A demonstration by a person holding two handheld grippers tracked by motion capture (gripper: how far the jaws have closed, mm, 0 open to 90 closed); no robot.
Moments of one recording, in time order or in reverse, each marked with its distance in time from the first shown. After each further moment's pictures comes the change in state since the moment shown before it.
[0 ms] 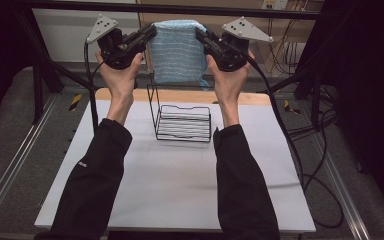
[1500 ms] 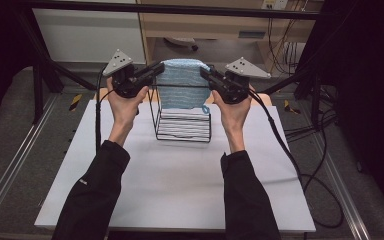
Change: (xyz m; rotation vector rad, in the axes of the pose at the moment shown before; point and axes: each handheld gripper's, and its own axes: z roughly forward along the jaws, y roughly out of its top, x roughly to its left) left arm -0.002 -0.068 -0.015 0.154 -0.103 0.036; right arm -0.003 -0.077 -0.028 0.124 0.049 0.058
